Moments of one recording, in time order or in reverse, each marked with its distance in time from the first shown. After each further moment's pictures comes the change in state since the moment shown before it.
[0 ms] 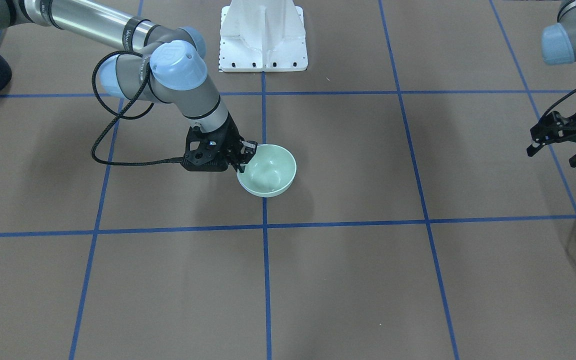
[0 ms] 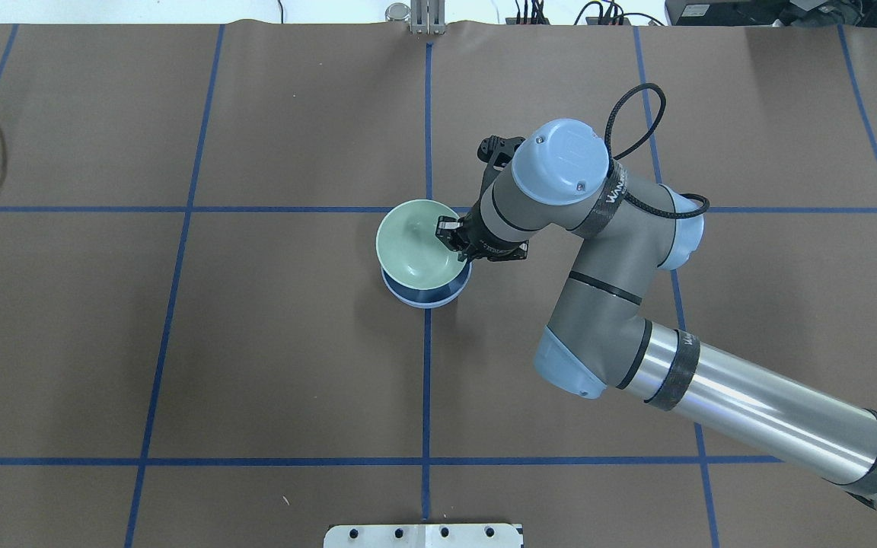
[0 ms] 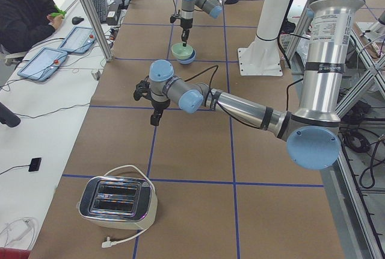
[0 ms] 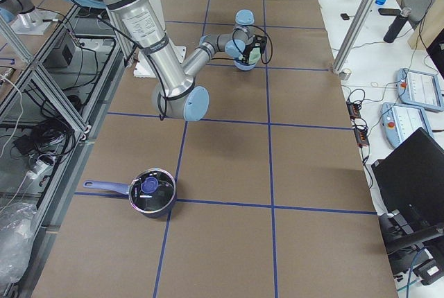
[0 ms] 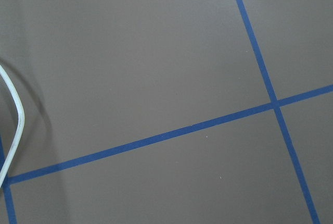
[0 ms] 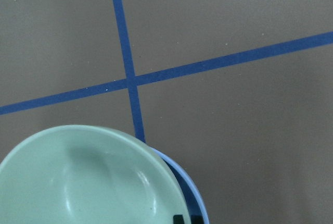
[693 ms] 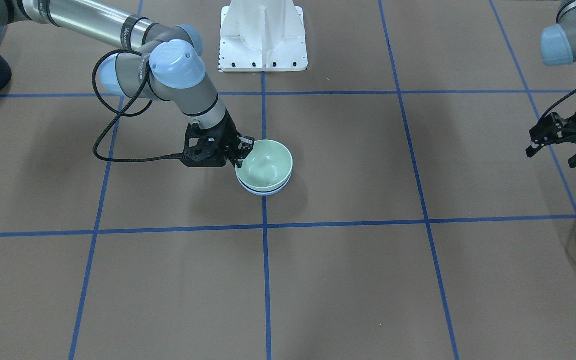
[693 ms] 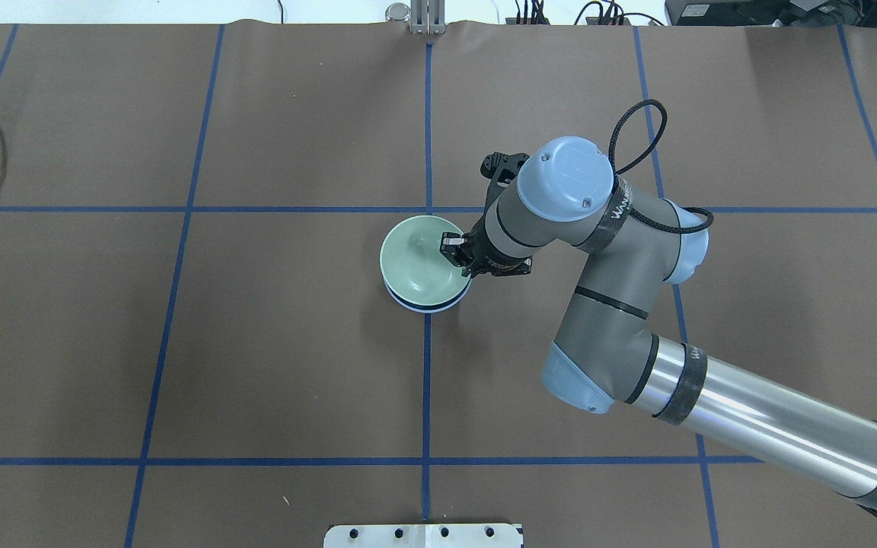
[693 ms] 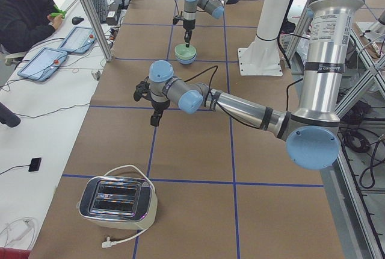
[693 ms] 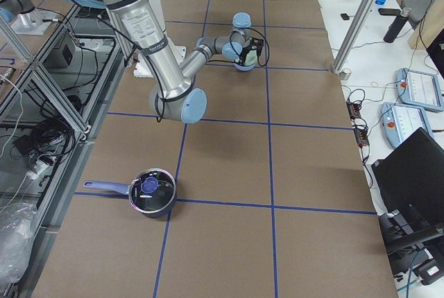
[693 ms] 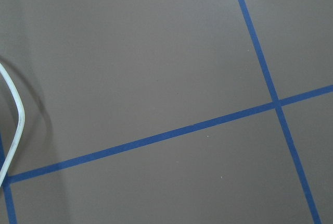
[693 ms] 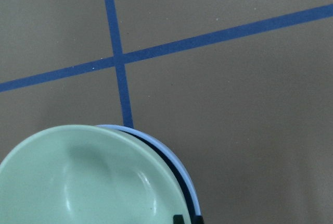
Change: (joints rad) left arm 0.003 -0.001 0.005 0.000 0.003 -0.004; right arm -0.018 -0.027 0.018 0.001 0.003 -0.003
